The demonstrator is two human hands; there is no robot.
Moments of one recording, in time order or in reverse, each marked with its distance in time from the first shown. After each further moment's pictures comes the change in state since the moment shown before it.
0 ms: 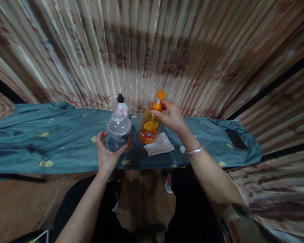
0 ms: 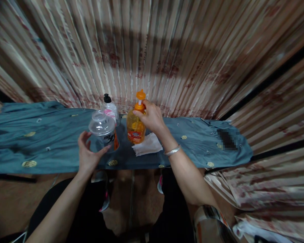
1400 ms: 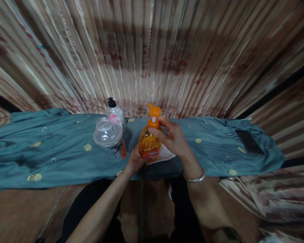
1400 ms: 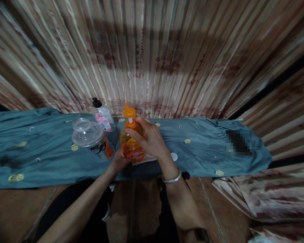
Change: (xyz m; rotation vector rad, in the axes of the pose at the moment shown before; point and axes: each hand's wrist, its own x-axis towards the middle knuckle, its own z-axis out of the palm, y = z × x) left_hand -0.032 0.003 0.111 -0.533 -0.662 -0.463; right_hand -0.048 0.012 0.005 0.443 -0.033 -0.027
